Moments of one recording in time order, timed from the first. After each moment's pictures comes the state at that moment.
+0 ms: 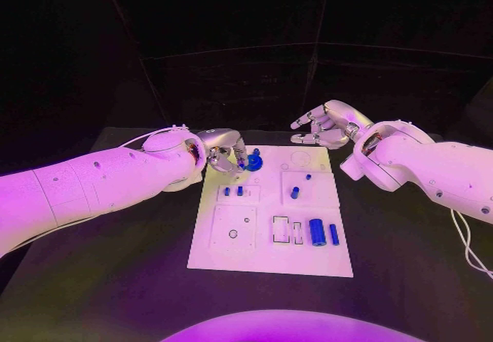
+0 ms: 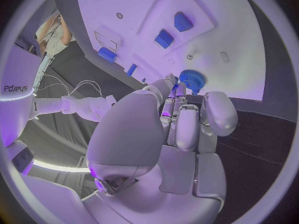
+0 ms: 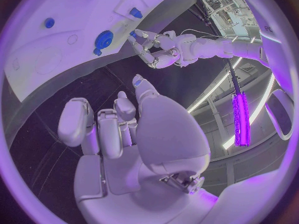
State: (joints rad) left arm 1.25 -0.68 -0.06 1.33 -1.38 -0.15 -0.01; left_hand 1.50 -0.08 0.39 0.01 0.08 1.07 0.14 0.16 0.10 1.14 0.07 0.22 0.07 1.46 -0.01 1.35 1.09 0.12 1.43 0.08 1.13 1.20; right arm 1.26 -0.76 -0.01 1.41 -0.97 -0.33 0.09; right_hand 1.39 -0.03 0.03 0.11 0.27 0.93 0.16 0.11 0.07 1.25 0.07 1.14 1.14 1.47 0.00 1.46 1.31 0.08 1.37 0.10 1.35 1.12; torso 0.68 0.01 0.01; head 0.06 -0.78
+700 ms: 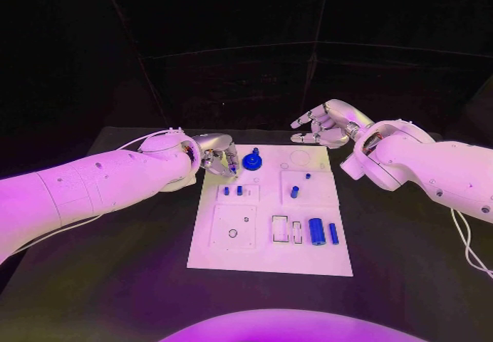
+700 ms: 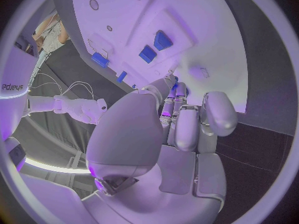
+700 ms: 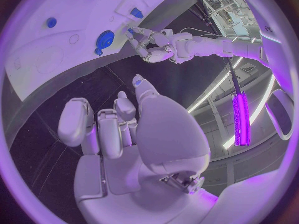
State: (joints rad) left arm 1.22 -0.67 -0.07 1.25 -1.36 -0.10 -0.02; left_hand 1.49 -0.09 0.39 0.00 0.08 1.07 0.14 0.15 0.10 1.14 0.07 0.22 0.07 1.46 -0.01 1.35 1.08 0.12 1.43 0.08 1.13 1.20; right arm 1.26 -0.76 -0.01 1.40 -0.97 -0.33 0.09; right_hand 1.39 -0.03 0.03 0.11 0.27 0.93 0.16 0.11 0.07 1.25 0.07 1.14 1.14 1.47 0.00 1.46 1.31 0.08 1.37 0.10 1.35 1.12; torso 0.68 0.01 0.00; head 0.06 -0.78
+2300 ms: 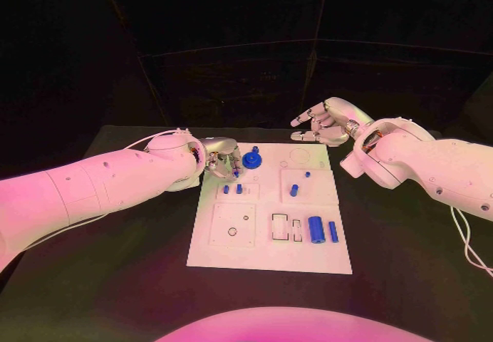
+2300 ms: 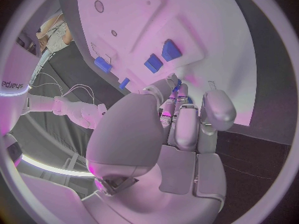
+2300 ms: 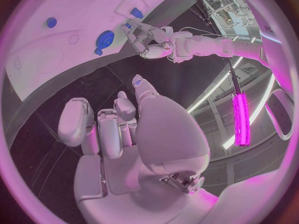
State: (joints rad) left arm 1.22 -0.64 -0.07 1.24 -1.36 -0.03 -0.03; left_hand 1.45 -0.12 0.40 0.00 0.08 1.06 0.15 0.11 0.09 1.10 0.09 0.16 0.07 1.45 0.00 1.35 1.05 0.12 1.42 0.10 1.10 1.18; right arm 1.26 -0.76 -0.01 1.40 -0.97 -0.33 0.09; right_hand 1.39 -0.03 0.02 0.11 0.27 0.93 0.16 0.11 0.07 1.25 0.07 1.14 1.14 1.47 0.00 1.46 1.31 0.08 1.37 0.10 1.35 1.12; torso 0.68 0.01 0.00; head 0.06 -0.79
